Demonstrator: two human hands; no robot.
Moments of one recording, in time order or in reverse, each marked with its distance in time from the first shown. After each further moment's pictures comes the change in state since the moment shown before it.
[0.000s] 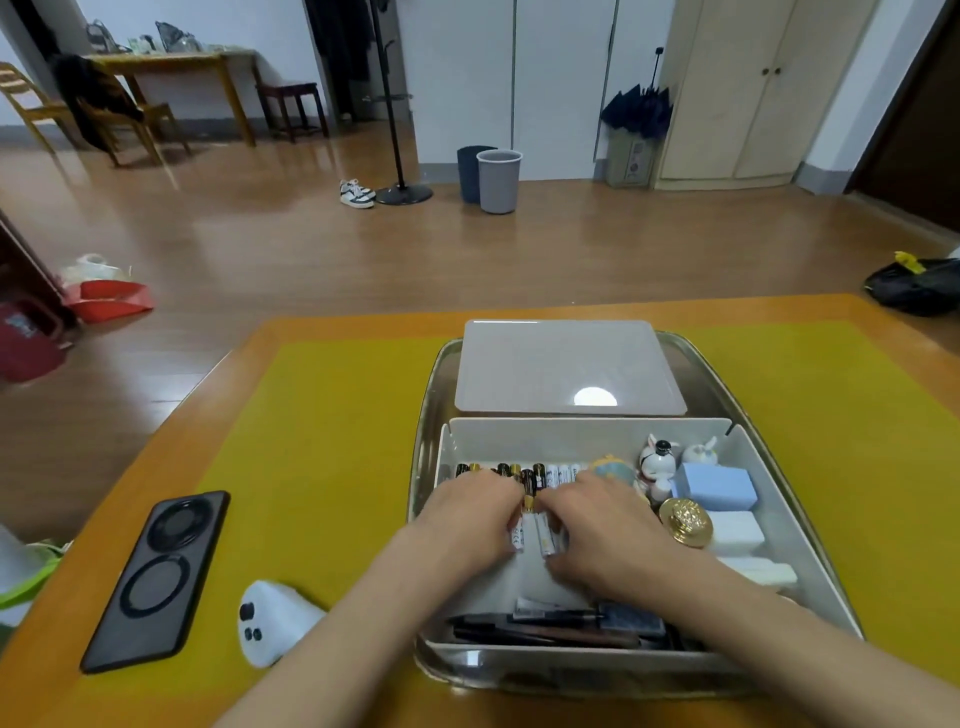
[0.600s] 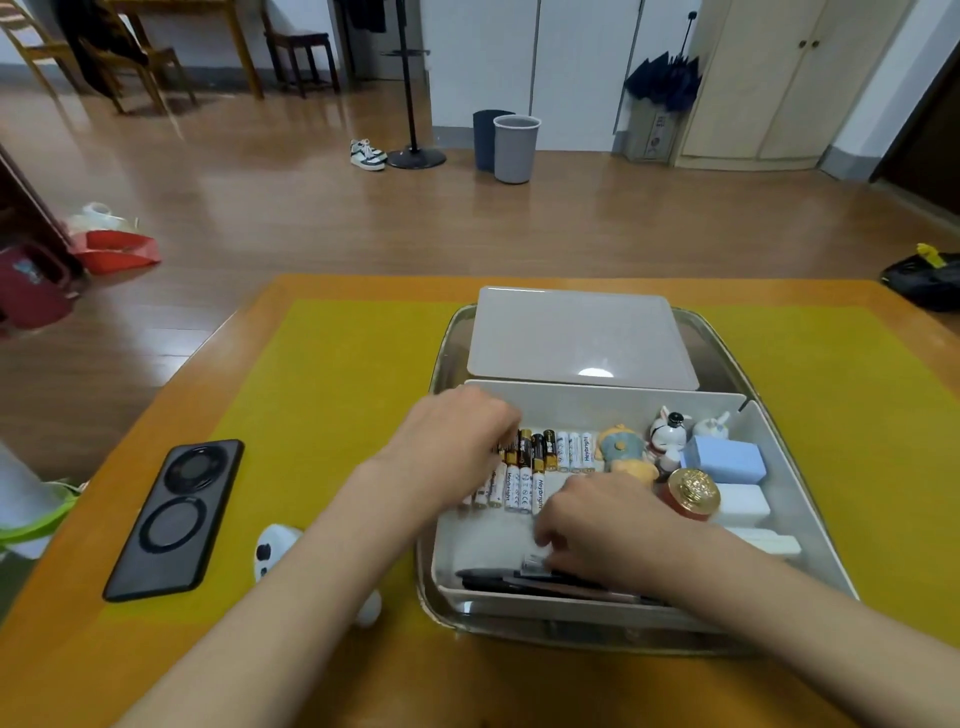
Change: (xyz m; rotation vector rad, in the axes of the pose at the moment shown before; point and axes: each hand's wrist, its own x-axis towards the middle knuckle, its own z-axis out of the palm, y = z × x) left_hand -0.026 -0.014 -0.048 0.107 0.211 0.067; right_hand -0.016 -0.019 -0.012 -0.156 -0.165 -0.295
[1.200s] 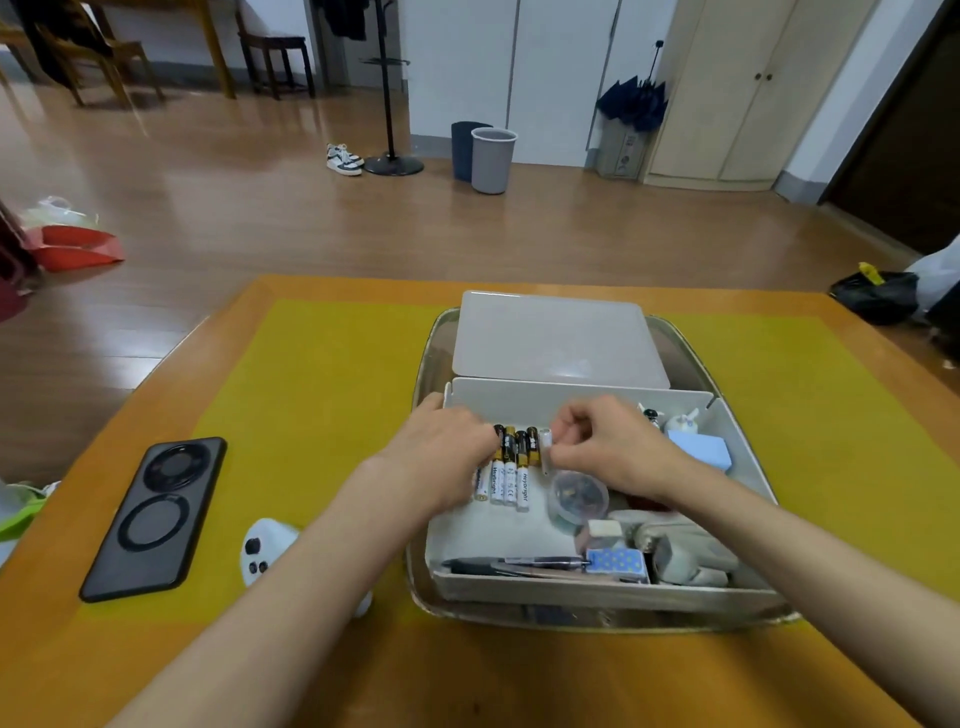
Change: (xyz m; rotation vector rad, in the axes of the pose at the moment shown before) left_hand -0.008 -0.002 0.012 0.191 -0.127 0.092; right_hand 0.004 0.040 -0.024 0.744 0.251 0.441
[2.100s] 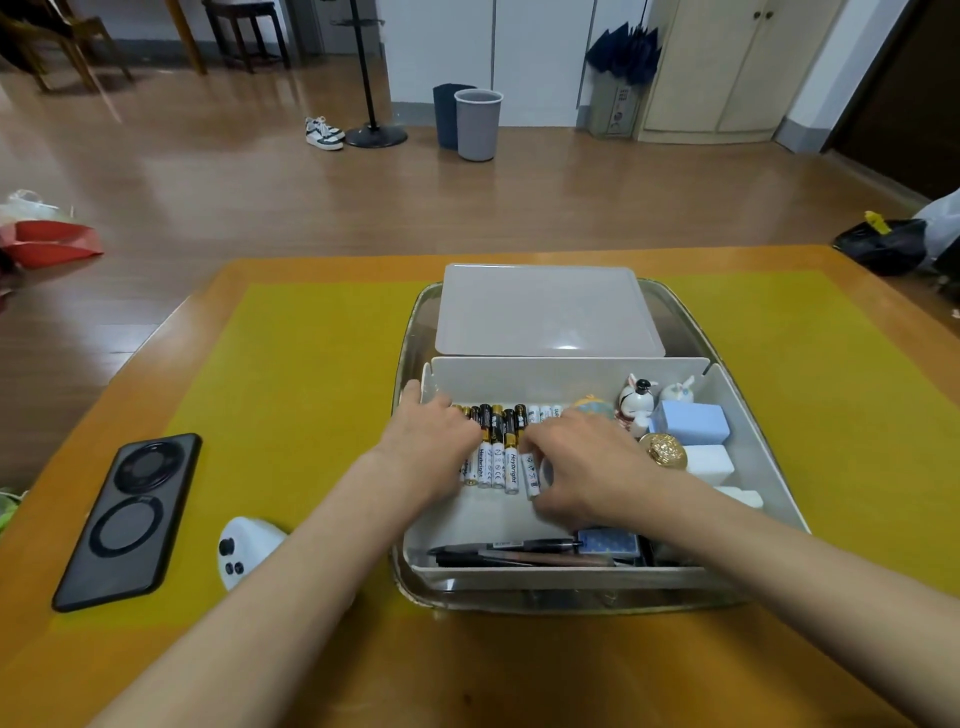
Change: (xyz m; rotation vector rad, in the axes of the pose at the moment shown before) left_hand 0.015 0.009 0.019 0.179 -0.127 -0.020; right_hand -0.001 0.017 0.038 -0.640 -0.040 -0.197
